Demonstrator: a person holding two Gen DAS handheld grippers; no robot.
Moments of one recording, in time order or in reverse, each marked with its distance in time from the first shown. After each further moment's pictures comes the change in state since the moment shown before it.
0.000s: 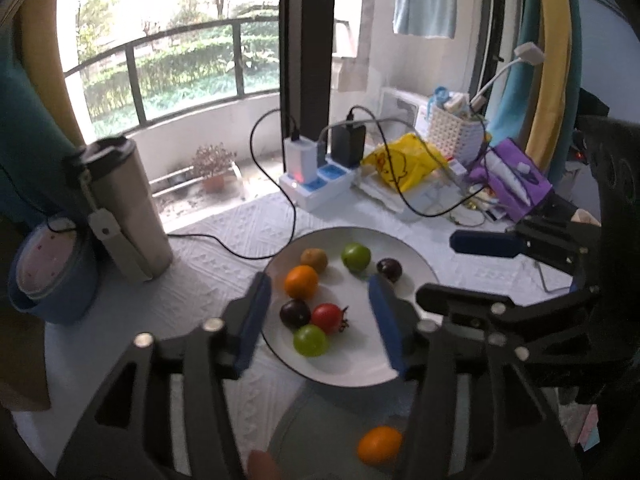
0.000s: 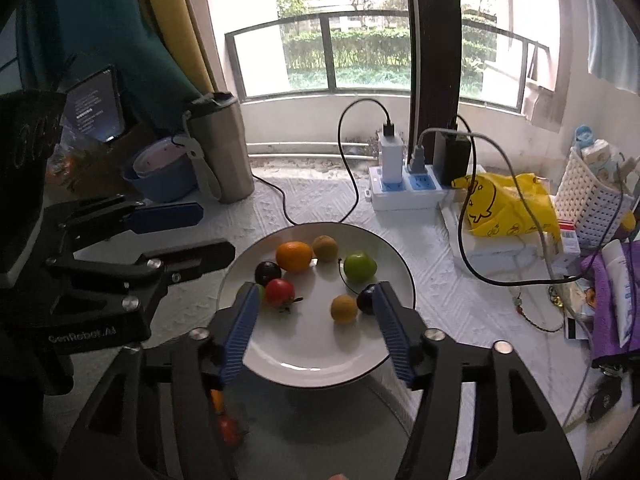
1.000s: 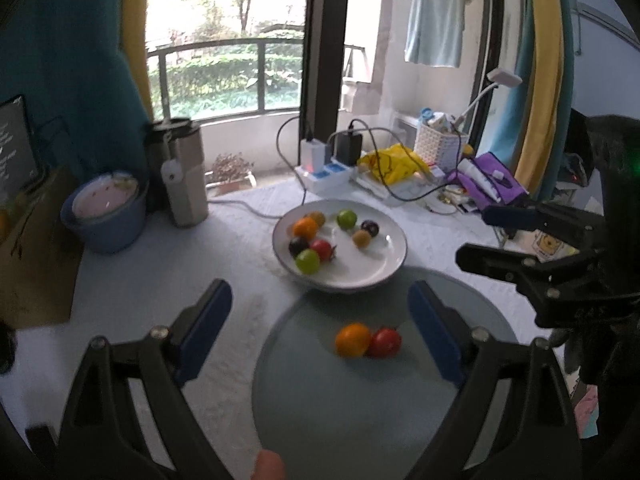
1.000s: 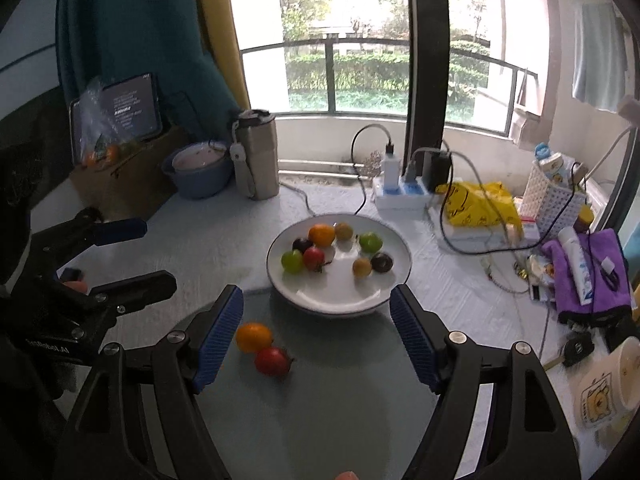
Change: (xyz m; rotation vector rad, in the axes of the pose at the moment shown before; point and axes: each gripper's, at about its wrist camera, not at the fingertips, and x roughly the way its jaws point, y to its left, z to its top) left arm -0.103 -0.011 -0.079 -0.084 -0.083 0.037; right arm -0.082 0.044 -0.049 -0.041 -0.071 -0.040
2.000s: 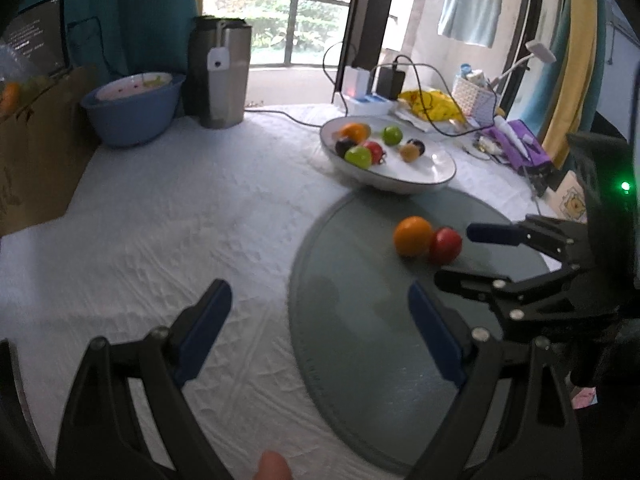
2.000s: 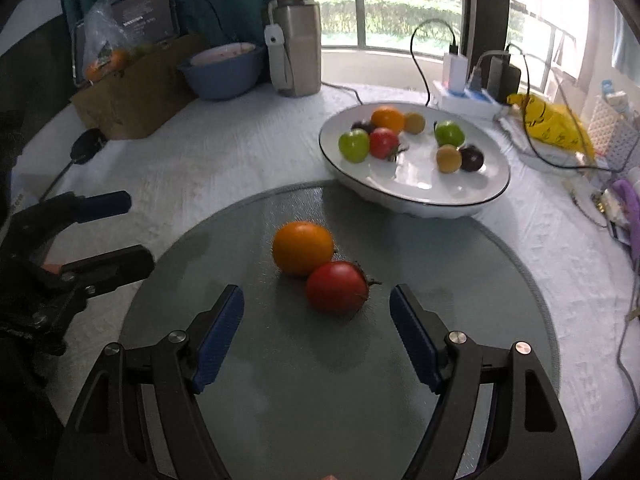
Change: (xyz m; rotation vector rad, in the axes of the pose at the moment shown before) left arm 0.023 0.043 -0.085 -0.107 0.137 0.025; right arm 0.088 0.044 -0.064 -0.029 0.225 0.076
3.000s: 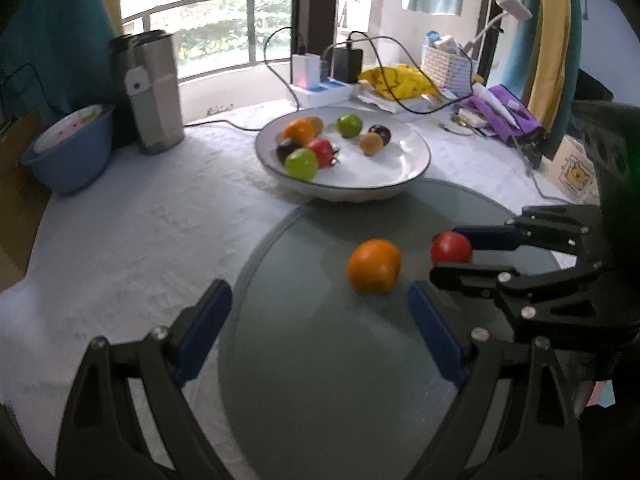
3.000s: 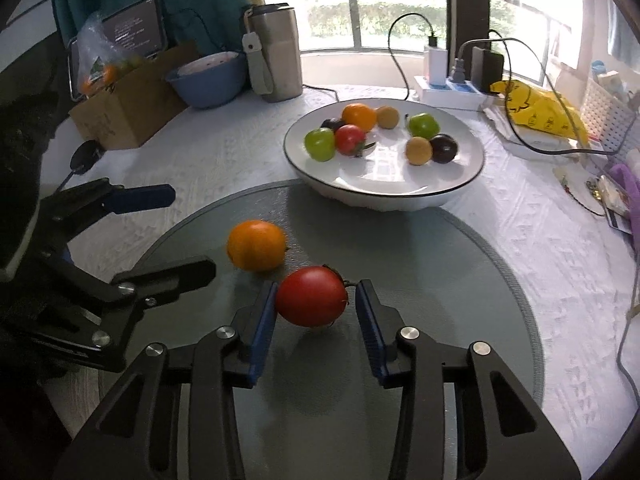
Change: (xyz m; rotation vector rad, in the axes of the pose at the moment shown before) left arm 0.046 -0.054 0.027 0.156 0.024 -0.015; right arm -0.009 -0.037 -0.007 0.031 -0.028 0.027
